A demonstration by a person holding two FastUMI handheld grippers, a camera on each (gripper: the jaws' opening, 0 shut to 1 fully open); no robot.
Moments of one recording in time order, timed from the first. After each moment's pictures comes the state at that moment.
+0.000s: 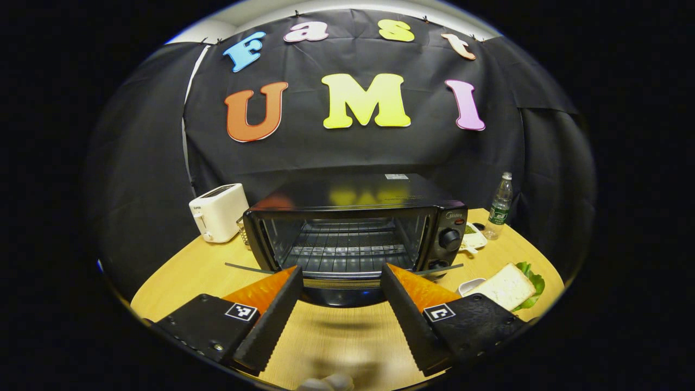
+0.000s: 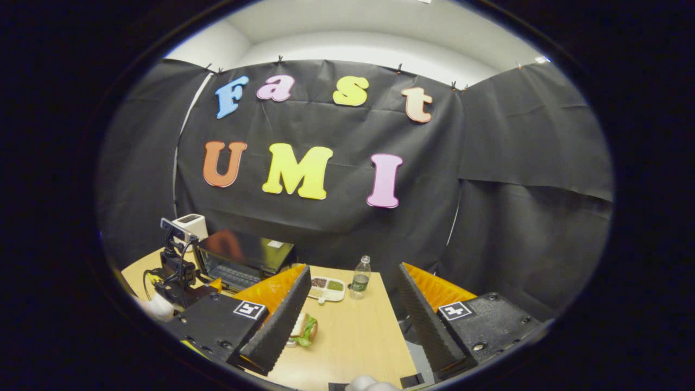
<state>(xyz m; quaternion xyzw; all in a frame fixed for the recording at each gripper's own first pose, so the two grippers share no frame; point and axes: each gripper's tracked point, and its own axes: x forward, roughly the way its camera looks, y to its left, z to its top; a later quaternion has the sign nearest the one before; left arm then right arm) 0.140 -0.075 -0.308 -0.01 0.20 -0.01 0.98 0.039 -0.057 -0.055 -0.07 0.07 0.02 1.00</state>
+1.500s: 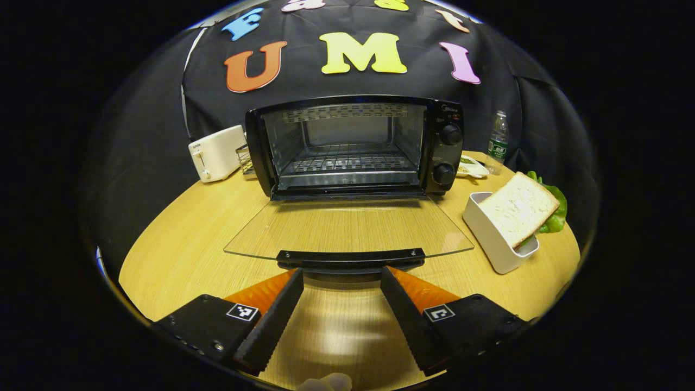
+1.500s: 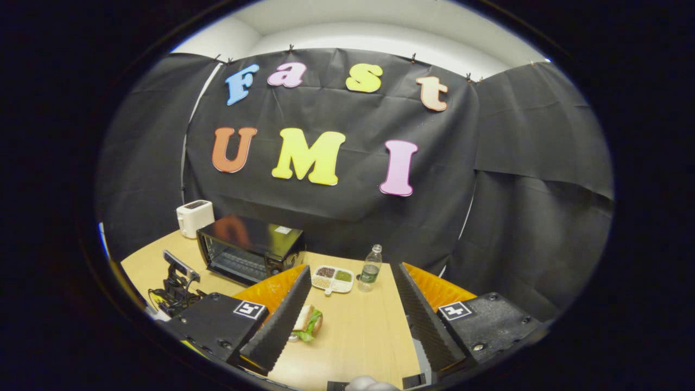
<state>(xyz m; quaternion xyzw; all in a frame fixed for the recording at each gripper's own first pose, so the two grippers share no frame) 0.058 -0.074 -0.424 -0.01 0.32 -0.02 0.95 0.062 -0.046 -0.087 -0.07 0.10 0.04 0.99</state>
